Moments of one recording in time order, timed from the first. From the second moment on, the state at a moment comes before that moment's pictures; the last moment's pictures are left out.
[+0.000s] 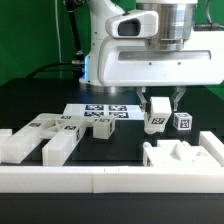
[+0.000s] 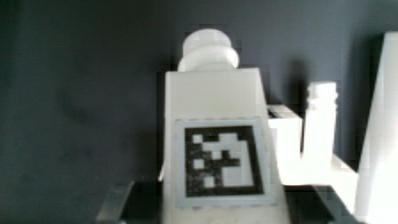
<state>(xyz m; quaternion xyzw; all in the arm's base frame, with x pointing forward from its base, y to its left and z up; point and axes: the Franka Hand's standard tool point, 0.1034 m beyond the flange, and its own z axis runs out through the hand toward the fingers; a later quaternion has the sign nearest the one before) 0.558 0.052 0.083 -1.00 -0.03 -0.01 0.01</state>
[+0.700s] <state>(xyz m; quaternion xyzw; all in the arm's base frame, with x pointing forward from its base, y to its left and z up) 0.578 0.070 0.120 -0.99 -0.04 -0.17 0.01</state>
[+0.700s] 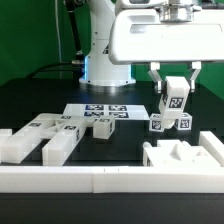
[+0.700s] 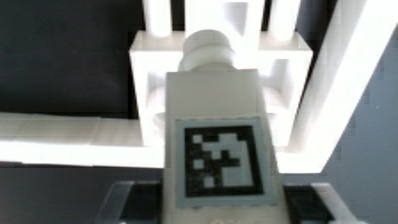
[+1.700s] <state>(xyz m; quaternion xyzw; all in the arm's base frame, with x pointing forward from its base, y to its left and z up) 0.612 0.091 0.123 -0.97 -0.07 -0.23 0.02</state>
